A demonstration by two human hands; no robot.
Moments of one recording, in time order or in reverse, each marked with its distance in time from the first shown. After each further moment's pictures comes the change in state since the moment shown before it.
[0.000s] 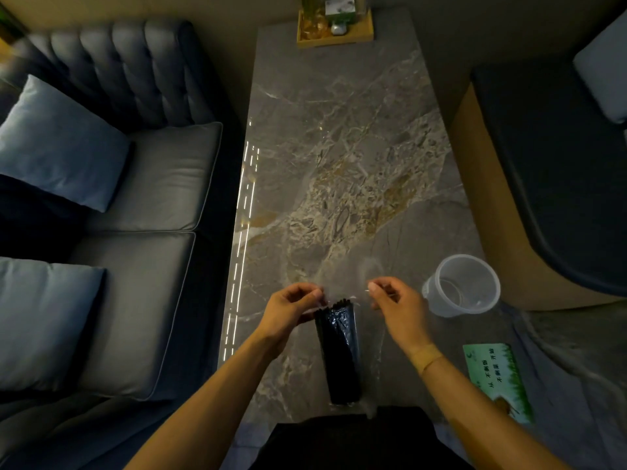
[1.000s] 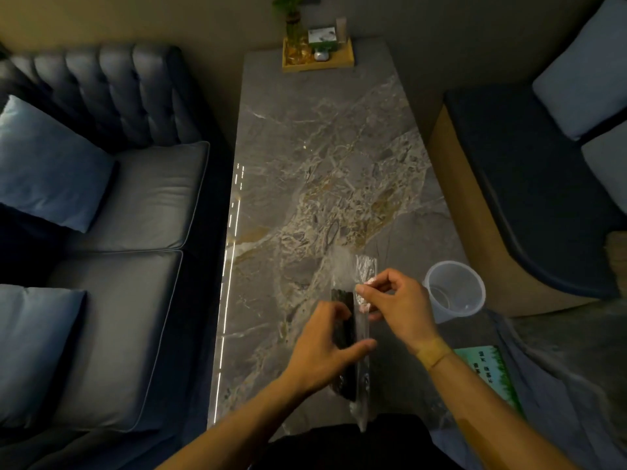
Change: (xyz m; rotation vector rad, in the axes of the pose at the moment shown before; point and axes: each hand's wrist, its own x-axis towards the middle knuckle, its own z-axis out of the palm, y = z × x) left_hand -0.033 -0.020 0.035 0.775 -0.098 0.468; right_hand -0.016 -0.066 -0.009 0.065 -0.069 0.018
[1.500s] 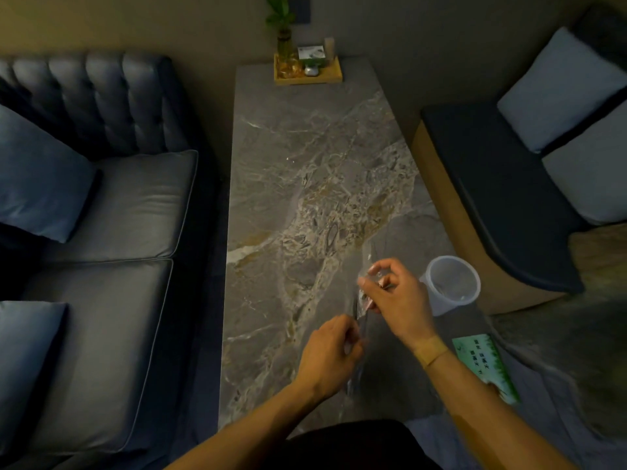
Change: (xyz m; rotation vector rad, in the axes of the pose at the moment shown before) left_hand -0.022 -0.019 -0.009 0.097 -0.047 0.133; right_hand -0.024 -0.004 0.029 -0.228 0.143 -0.163
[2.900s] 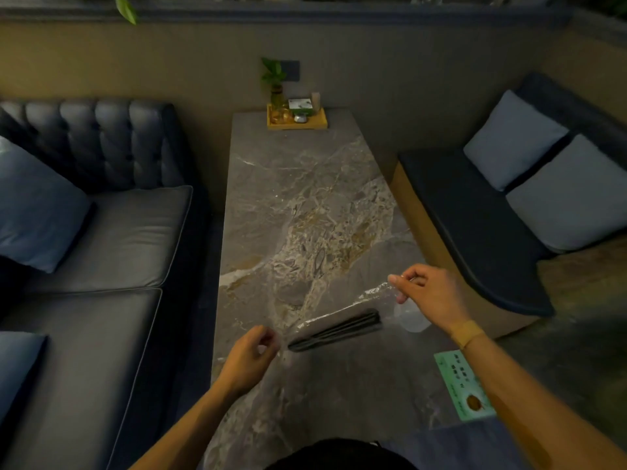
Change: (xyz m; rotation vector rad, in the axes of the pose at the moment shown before) left_hand -0.012 -0.096 -0.068 -0.001 0.098 -0.091; right_hand 0.013 0.008 -0.088 -0.244 0.051 -0.155
